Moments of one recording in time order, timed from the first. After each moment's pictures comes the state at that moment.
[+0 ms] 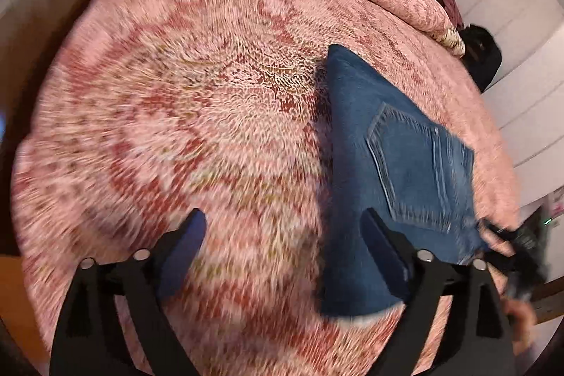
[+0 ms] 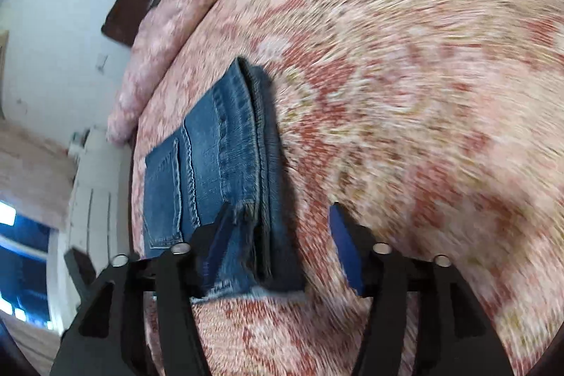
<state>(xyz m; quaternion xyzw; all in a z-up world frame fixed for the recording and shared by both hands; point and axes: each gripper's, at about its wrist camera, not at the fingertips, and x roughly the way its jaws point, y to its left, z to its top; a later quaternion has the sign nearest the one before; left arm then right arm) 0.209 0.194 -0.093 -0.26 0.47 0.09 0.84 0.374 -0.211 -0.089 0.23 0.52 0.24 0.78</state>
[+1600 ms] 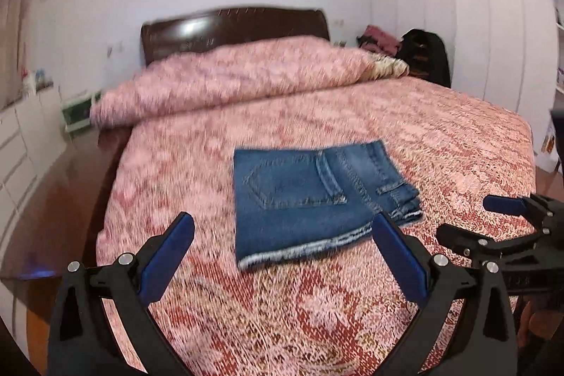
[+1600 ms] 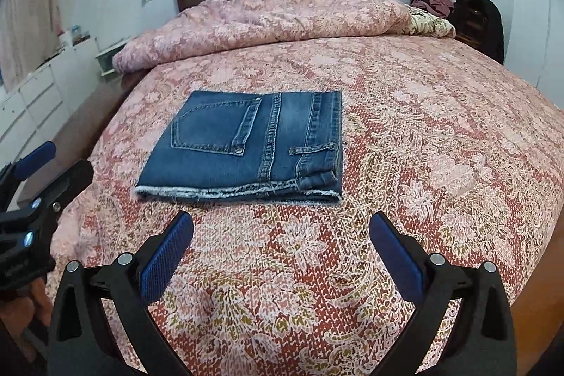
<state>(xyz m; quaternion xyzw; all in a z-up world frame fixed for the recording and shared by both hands) 0.078 0.024 0.006 0.00 0.25 0.11 0.96 0.180 -0.144 -0.028 -0.07 0.33 0.23 0.91</state>
